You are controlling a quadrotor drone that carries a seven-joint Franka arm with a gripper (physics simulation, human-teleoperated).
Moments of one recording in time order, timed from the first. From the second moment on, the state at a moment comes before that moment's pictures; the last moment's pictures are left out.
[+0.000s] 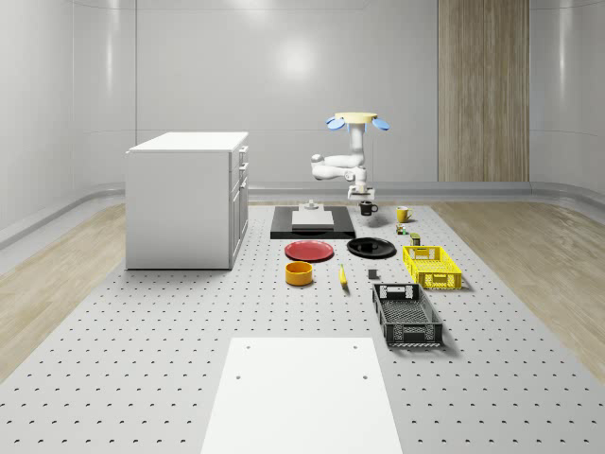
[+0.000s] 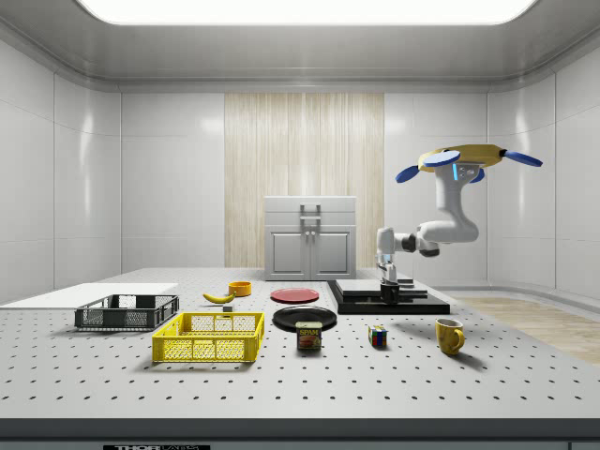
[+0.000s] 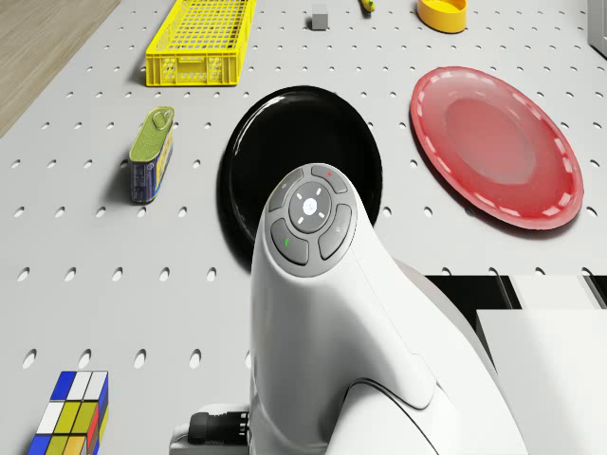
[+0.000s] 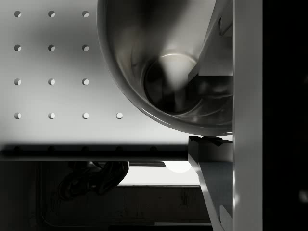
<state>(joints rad) -1.16 -1.44 1.35 -2.85 -1.82 1.51 1.66</state>
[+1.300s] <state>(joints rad) -1.17 -1.49 1.35 -2.84 -1.80 1.56 1.67</state>
